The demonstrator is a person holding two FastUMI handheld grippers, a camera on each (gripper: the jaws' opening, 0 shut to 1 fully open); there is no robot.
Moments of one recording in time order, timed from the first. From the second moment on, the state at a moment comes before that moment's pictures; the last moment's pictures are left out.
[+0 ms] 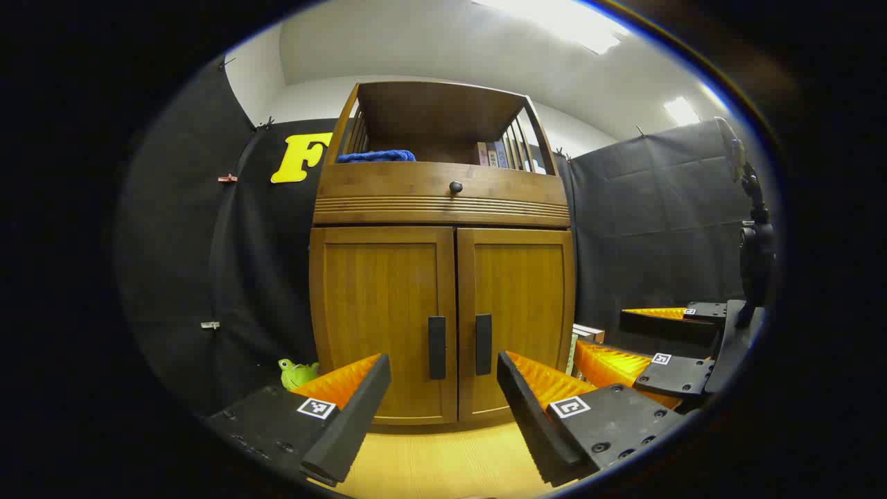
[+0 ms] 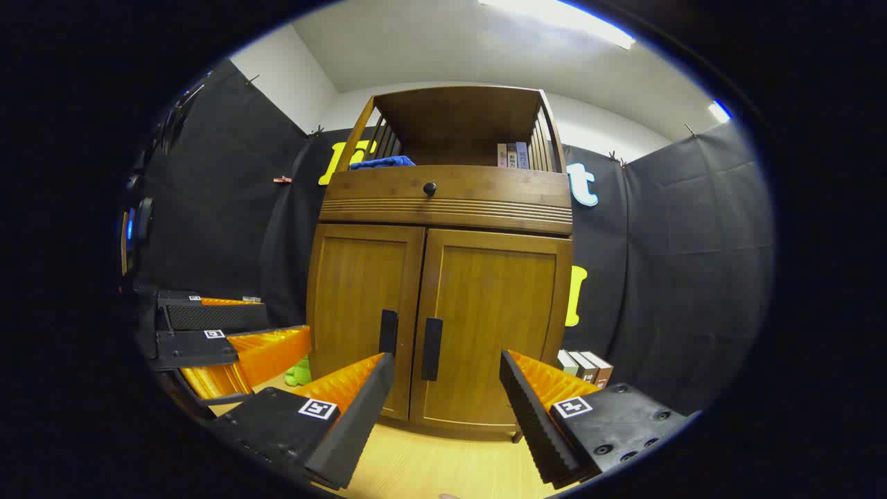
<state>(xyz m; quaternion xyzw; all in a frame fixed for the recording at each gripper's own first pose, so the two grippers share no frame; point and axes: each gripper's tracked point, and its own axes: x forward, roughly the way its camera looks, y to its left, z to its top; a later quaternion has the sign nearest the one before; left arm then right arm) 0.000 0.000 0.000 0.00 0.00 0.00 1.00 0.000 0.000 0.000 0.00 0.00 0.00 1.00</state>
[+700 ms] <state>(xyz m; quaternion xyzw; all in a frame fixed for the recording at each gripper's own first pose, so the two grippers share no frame) -0.008 0.007 0.003 -0.01 -0.01 0.00 1.00 0.003 0.010 -0.016 0.00 0.02 0.01 1.00</state>
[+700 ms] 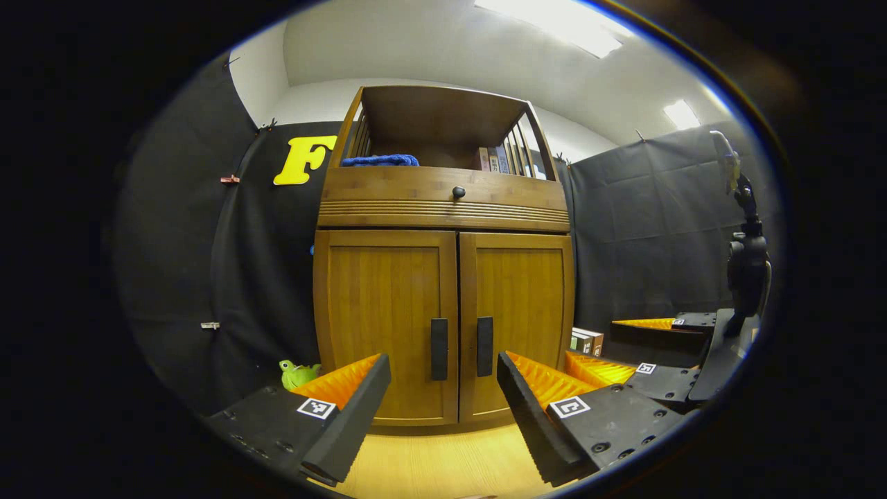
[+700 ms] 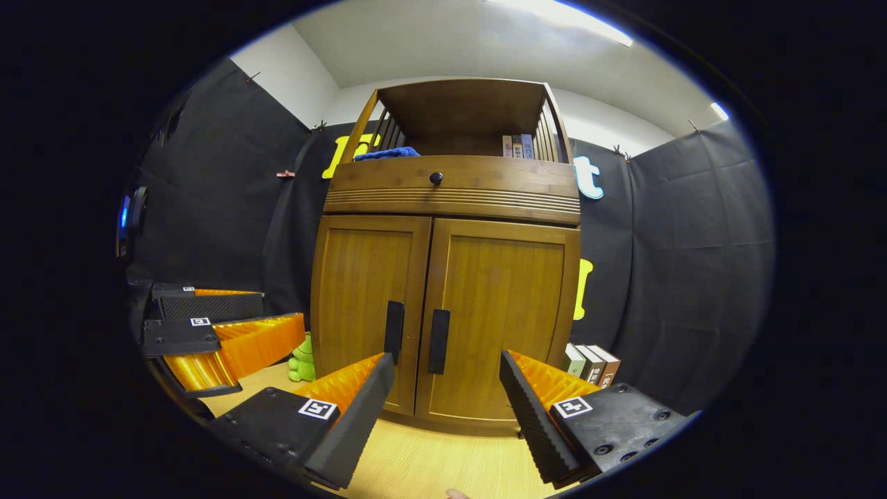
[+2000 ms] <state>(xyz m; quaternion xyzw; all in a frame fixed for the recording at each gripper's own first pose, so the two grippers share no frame) -0.022 0.052 -0.015 0.00 -0.01 0.00 1.00 0.105 0.049 -0.037 0.03 0.02 0.02 1.00</state>
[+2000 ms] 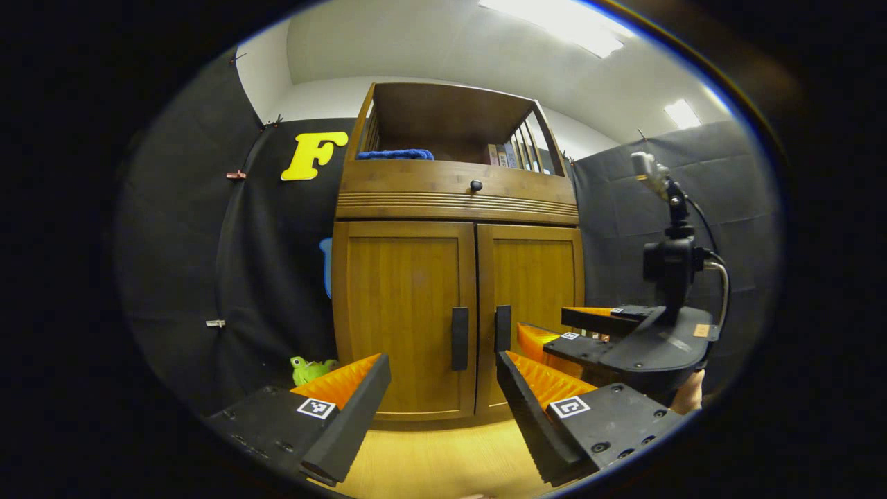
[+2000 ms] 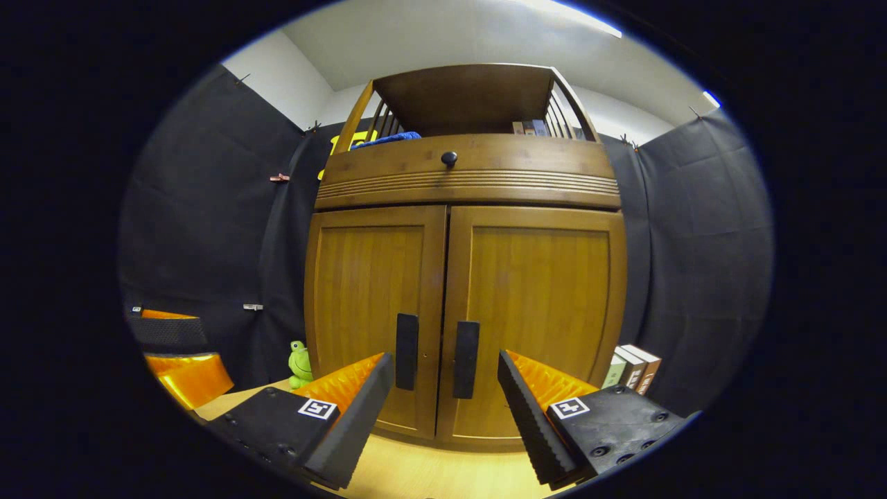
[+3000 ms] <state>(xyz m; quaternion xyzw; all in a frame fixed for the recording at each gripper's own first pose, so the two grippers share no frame) -0.035 0.132 -0.031 -0.04 -0.01 0.09 1.00 0.240 0.021 -0.127 0.02 0.05 -0.06 1.00</state>
